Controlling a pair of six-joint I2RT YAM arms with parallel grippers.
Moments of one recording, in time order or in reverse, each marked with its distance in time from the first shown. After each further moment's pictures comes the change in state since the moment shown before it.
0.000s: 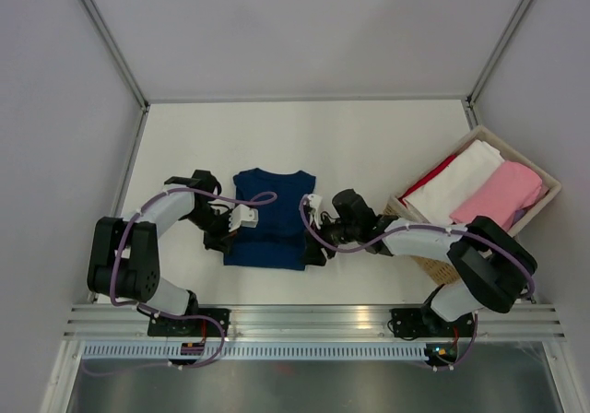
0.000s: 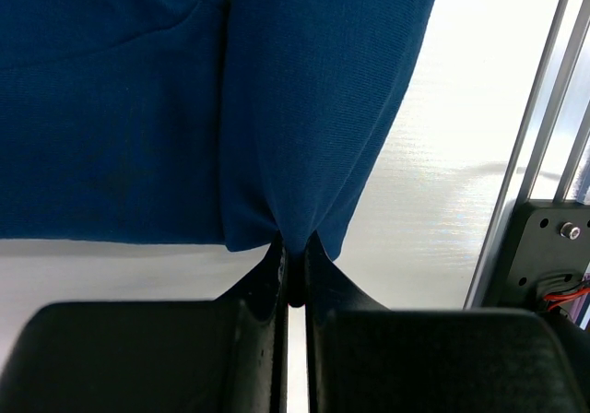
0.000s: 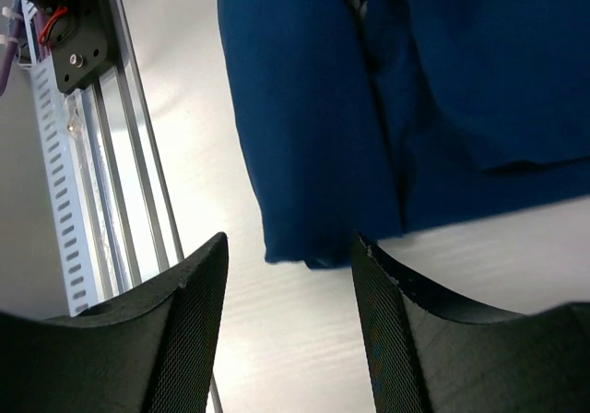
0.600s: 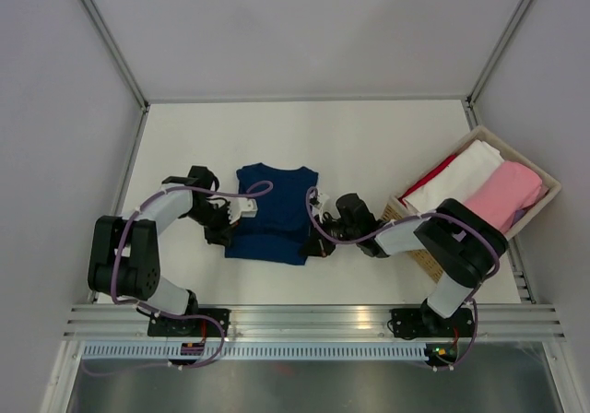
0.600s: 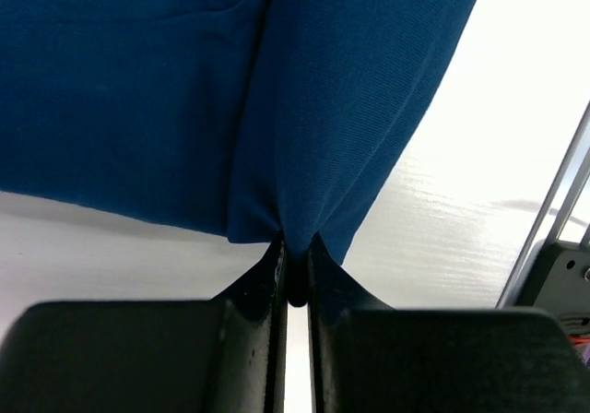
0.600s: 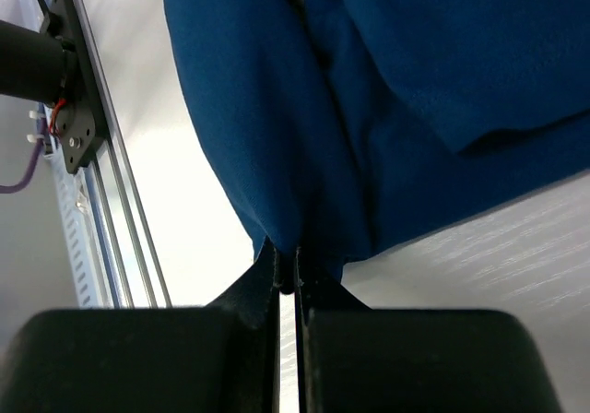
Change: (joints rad) left arm 0.024 0.005 0.000 0.096 0.000 -0.101; right arm -0.020 0.171 -0.093 0.363 0.021 0.282
